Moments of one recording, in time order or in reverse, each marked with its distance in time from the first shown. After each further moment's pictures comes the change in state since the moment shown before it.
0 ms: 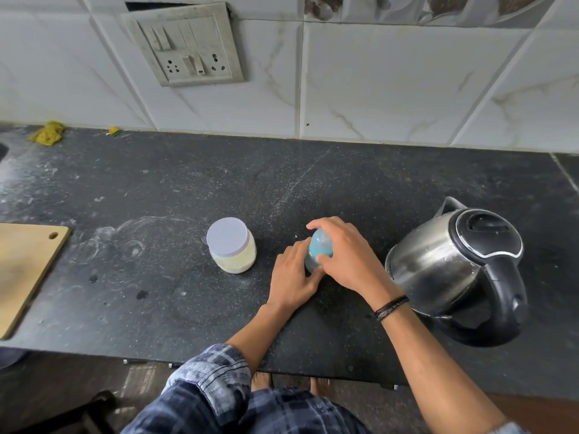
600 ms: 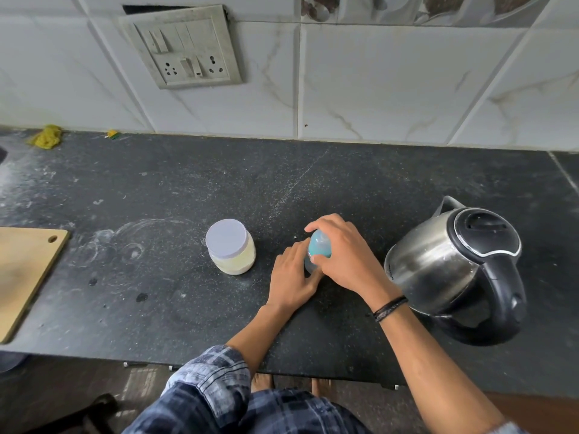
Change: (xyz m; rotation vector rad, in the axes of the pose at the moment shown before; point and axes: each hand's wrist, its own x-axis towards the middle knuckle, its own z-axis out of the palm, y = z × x) left_hand 0.000 0.000 0.000 -0.002 0.007 0.003; right_hand 0.000 -0.002 -0.001 0.039 0.013 -0.014
